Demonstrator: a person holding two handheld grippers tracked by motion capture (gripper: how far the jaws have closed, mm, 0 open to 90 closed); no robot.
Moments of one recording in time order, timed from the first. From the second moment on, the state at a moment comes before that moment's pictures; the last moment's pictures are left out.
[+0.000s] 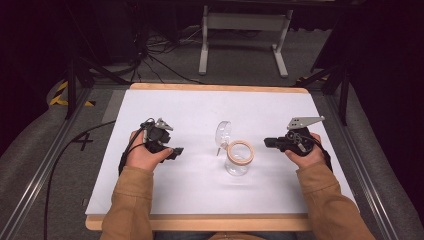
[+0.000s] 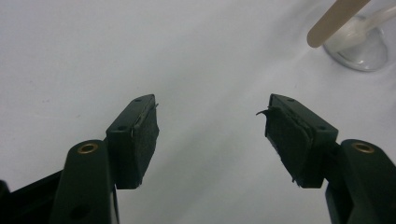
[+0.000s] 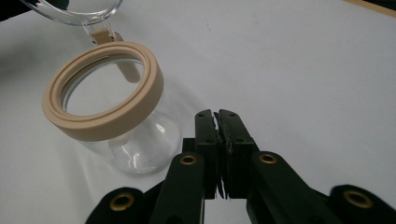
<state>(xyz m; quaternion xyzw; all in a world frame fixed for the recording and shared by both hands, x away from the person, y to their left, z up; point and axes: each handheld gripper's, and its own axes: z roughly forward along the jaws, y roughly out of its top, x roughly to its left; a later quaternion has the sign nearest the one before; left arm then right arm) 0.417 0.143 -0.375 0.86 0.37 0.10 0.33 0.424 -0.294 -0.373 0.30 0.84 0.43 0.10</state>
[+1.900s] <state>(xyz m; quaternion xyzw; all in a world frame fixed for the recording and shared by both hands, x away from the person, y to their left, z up) 0.399 0.106 -0.351 0.87 0.31 0.09 0.37 0.410 -0.249 -0.406 0.24 0.89 0.39 0.05</state>
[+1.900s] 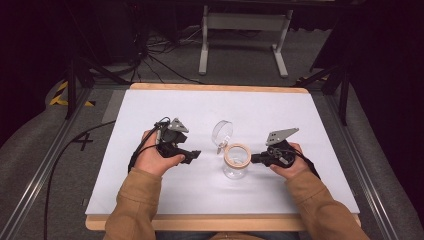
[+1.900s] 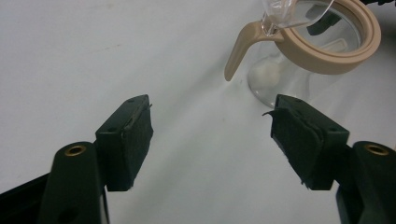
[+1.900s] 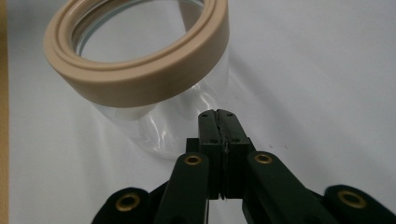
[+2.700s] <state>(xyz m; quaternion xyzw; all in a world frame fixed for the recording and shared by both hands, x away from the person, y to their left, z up) 0.406 0.104 -0.352 0.88 0.29 0.06 0.37 0.384 -0.221 -0.407 0.18 0.91 0.37 0.02</state>
